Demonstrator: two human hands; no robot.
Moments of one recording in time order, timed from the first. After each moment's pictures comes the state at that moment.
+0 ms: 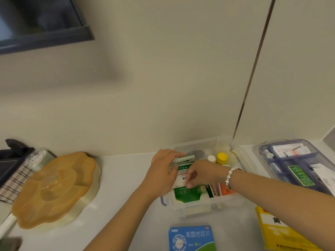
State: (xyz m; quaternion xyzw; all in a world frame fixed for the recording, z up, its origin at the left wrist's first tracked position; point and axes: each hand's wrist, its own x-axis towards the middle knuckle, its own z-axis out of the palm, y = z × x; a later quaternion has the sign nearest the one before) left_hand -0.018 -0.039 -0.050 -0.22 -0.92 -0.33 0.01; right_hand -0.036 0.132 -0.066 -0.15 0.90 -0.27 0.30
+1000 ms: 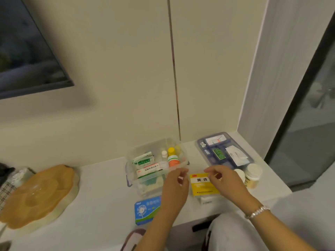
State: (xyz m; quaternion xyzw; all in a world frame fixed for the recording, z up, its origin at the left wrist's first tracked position) left_hand 0.147 0.093 -0.022 -0.12 -0.87 -0.48 0.01; right_hand 0.185 0.258 -0.019 0.12 0.90 -0.42 -0.07
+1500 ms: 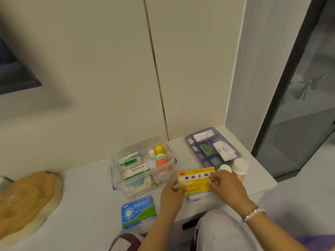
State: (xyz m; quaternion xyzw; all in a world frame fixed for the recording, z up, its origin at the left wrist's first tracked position) left_hand 0.154 0.126 -0.069 0.04 -0.81 -0.54 -0.20; right_hand 0.200 0.293 -0.054 0.24 0.92 -0.31 0.00
